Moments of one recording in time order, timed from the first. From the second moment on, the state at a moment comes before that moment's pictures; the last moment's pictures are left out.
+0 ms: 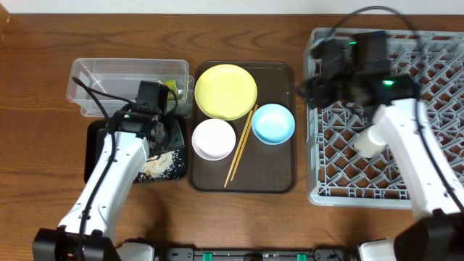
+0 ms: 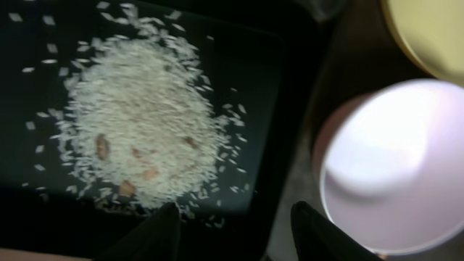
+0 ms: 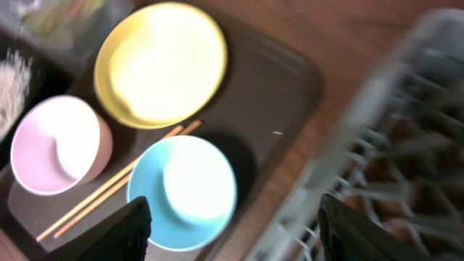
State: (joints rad) left arm -0.14 1.43 1.02 -0.92 -0.04 -0.46; right arm 0.20 1.61 1.39 -0.75 -0.35 -0.25
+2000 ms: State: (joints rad) left arm -0.14 1.43 1.02 -0.91 -0.09 -0.51; right arm 0.20 1.66 1.41 -0.14 0.71 -0.35
